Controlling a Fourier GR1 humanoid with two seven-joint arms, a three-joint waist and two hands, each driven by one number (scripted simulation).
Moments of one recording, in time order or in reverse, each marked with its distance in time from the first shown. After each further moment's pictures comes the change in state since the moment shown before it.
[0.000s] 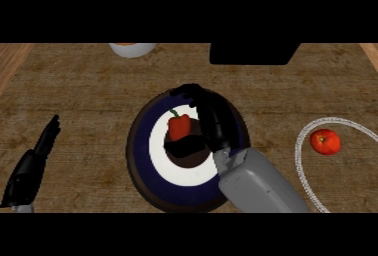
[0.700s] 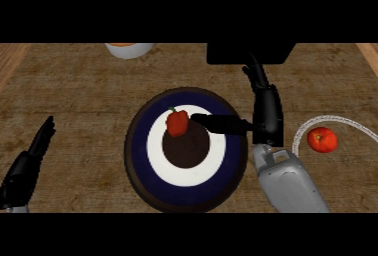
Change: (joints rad) left arm 0.006 0.005 0.026 0.001 0.005 -0.009 -0.002; right arm 0.125 -0.035 -0.209 -0.138 -0.221 -0.263 -0.182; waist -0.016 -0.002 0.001
